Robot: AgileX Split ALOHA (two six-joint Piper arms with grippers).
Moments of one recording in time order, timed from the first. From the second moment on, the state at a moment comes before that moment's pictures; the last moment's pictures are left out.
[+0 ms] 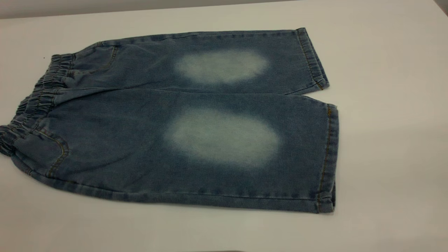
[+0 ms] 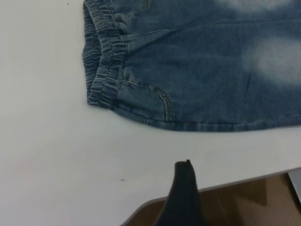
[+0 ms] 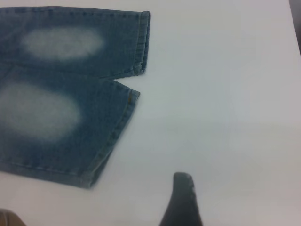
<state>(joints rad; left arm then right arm) 0.01 -0.02 -0.50 -0.18 1.14 0.18 -0.02 -0.01 -0.47 0.18 1.13 -0.05</state>
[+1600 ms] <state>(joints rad) 0.01 -0.02 -0.50 -0.18 1.14 0.18 -0.02 -0.01 -0.47 0.18 1.13 -0.05</state>
